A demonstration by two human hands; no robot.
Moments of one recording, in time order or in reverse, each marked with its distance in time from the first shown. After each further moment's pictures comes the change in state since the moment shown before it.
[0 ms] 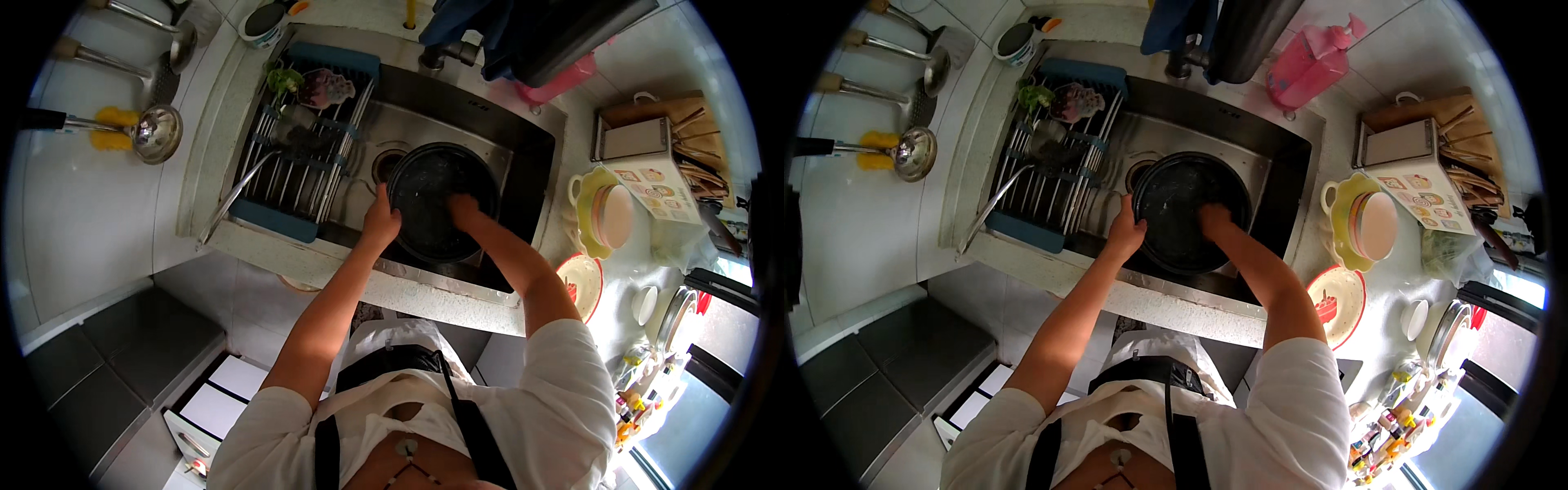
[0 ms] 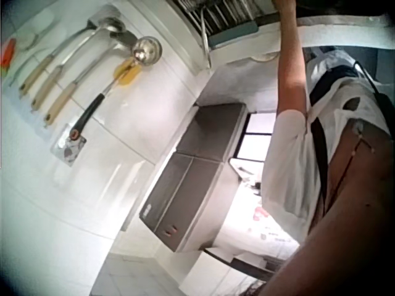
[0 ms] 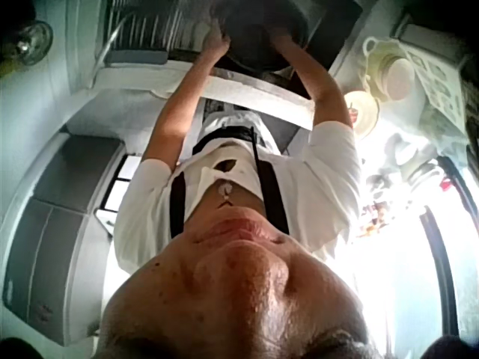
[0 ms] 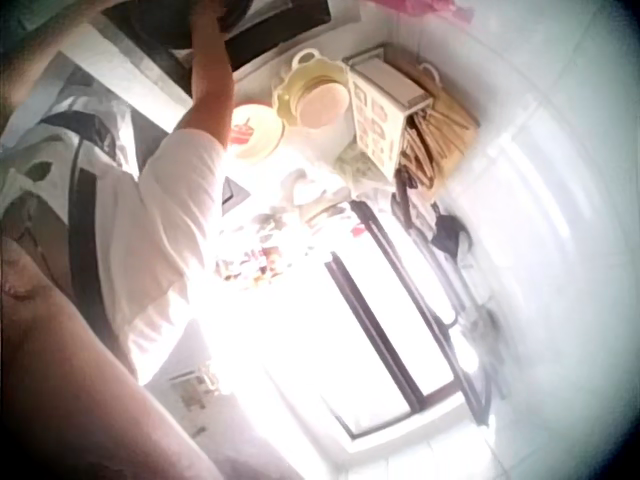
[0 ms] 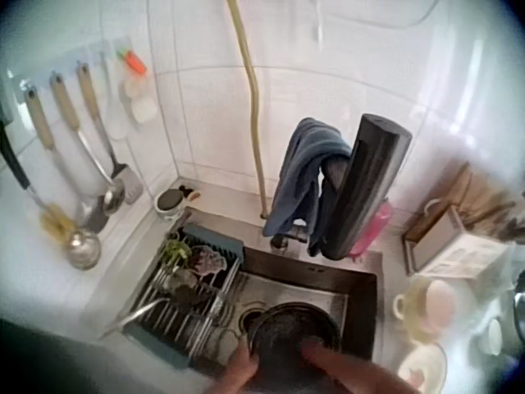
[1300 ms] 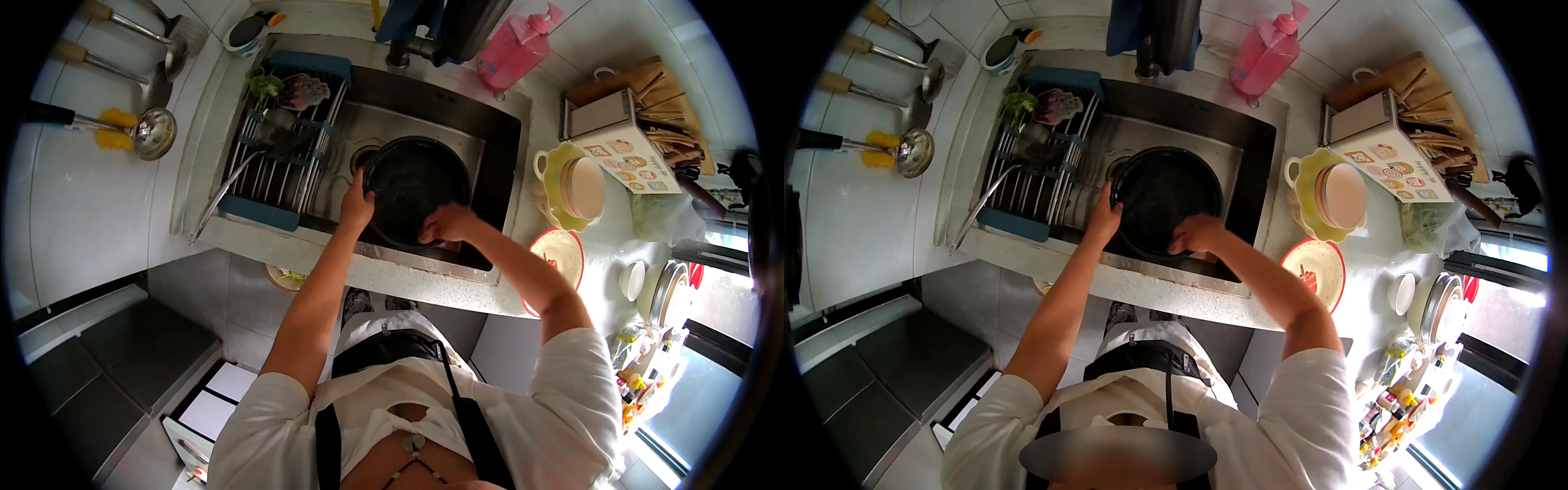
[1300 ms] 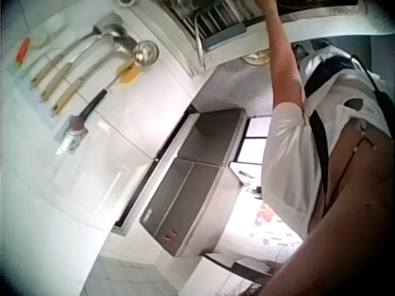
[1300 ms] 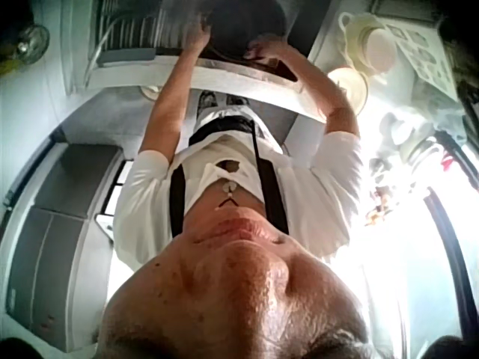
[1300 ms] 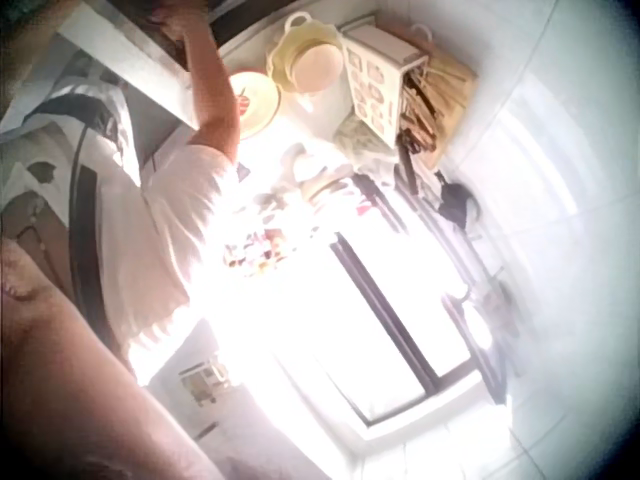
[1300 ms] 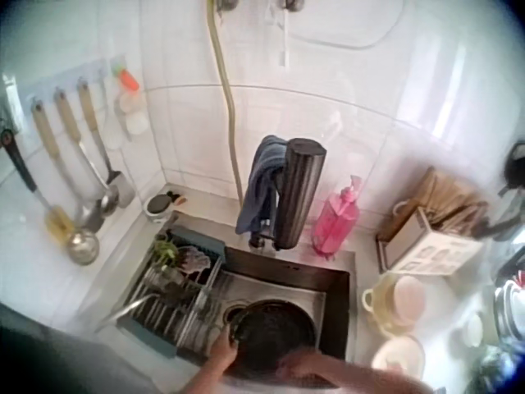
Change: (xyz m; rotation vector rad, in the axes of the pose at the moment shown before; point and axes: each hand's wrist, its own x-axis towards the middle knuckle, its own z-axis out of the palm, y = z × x) left_hand 0.008 -0.018 0.010 0.010 0.192 0.121; right_hand -0.117 -0.019 -0.062 0.325 -0.136 -0.113
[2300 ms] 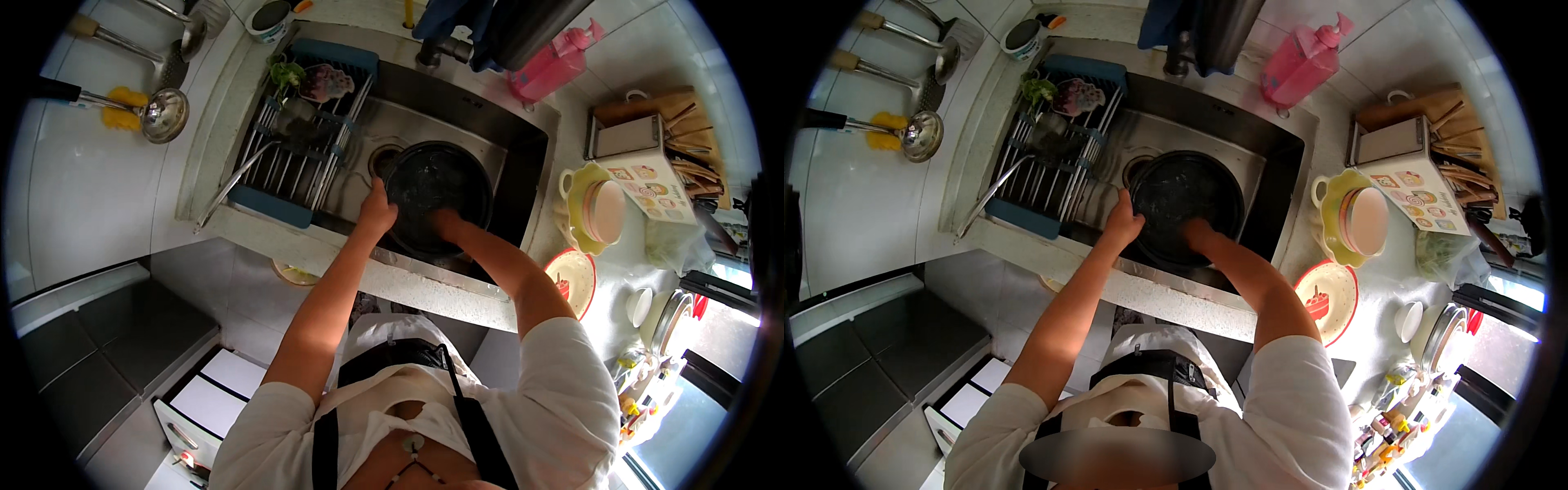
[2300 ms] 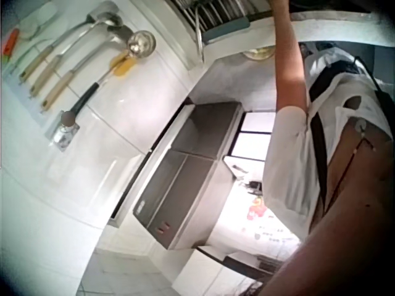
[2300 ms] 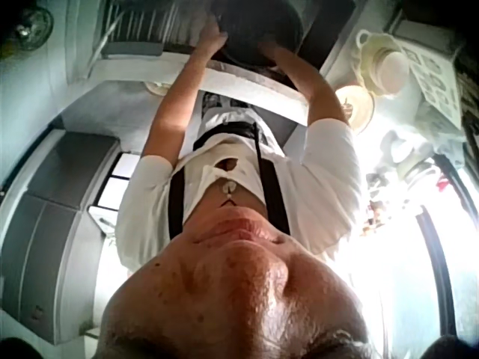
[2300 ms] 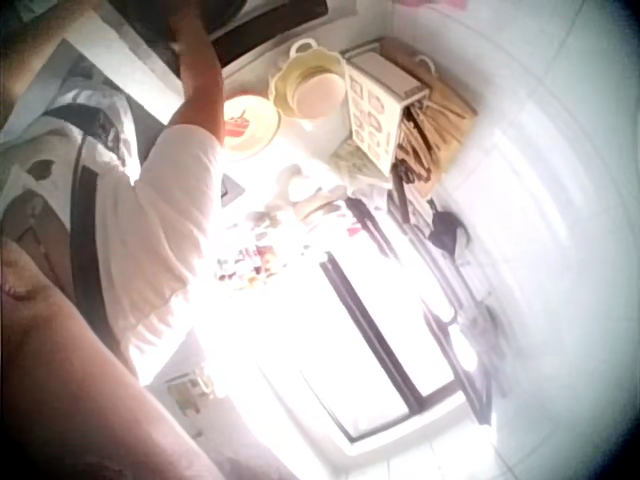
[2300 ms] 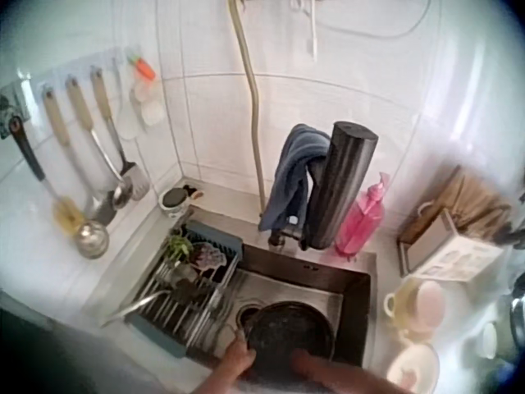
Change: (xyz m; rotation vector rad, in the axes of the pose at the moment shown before) left_hand -0.002 0.016 -0.001 0.090 -0.118 -0.128; right_hand 0.123 0.050 0.084 -0.529 0.161 -0.238
